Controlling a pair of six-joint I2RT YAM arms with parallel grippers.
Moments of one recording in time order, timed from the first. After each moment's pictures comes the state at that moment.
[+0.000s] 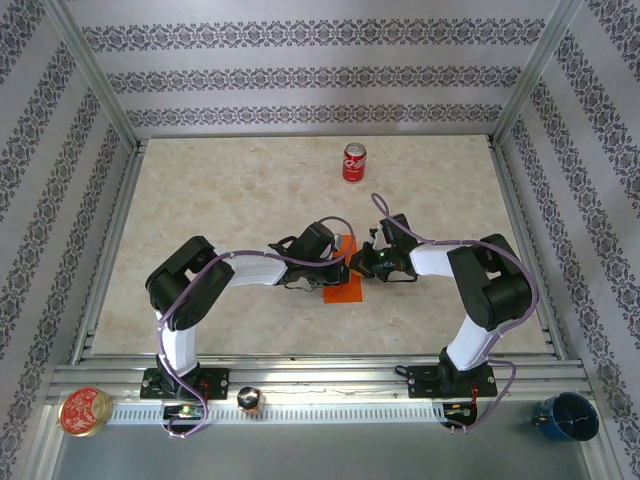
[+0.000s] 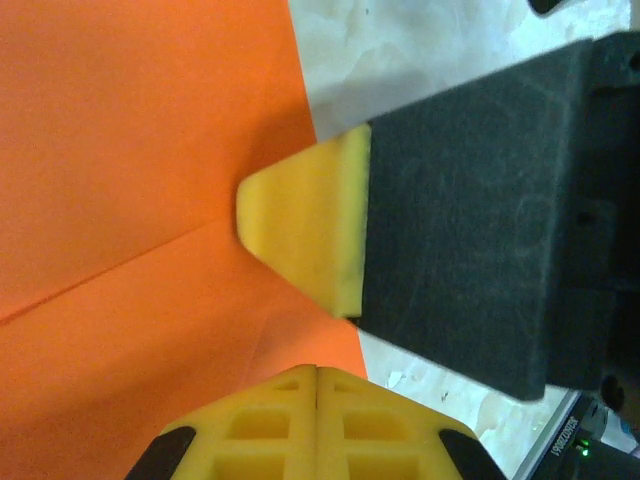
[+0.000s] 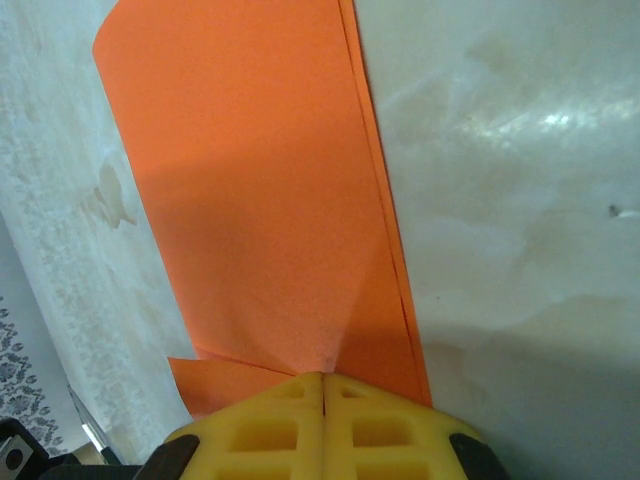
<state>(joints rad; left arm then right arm) -0.77 1.90 1.03 0.00 0.40 -0.83 0.35 1.72 0.70 0.01 -0.60 0.83</state>
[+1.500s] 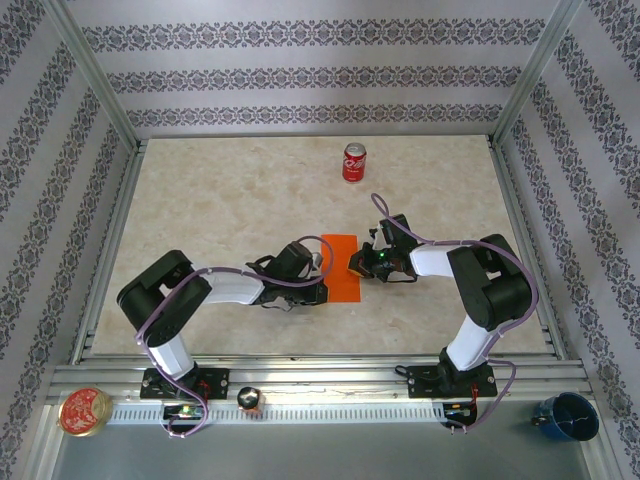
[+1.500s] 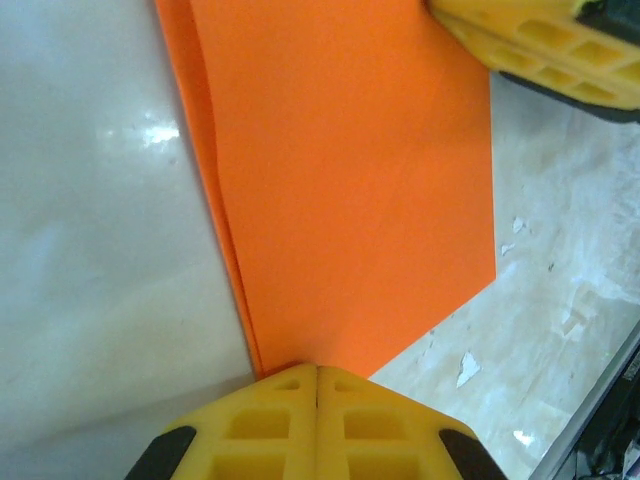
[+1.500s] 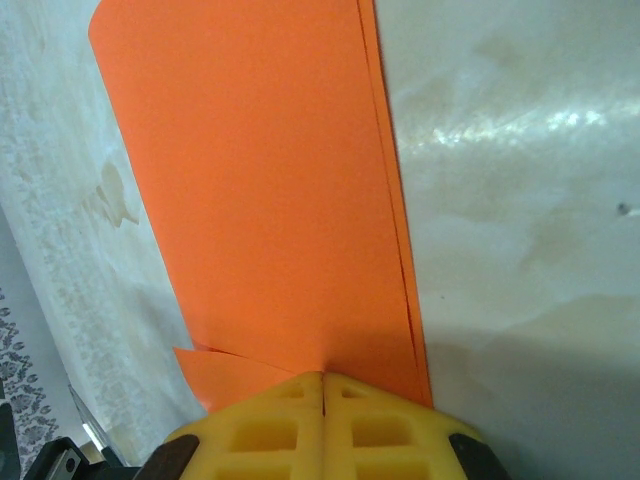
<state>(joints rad) -0.77 1.71 0.73 0.05 0.38 -0.79 0.35 1.72 0.69 0.02 -0.60 0.83</state>
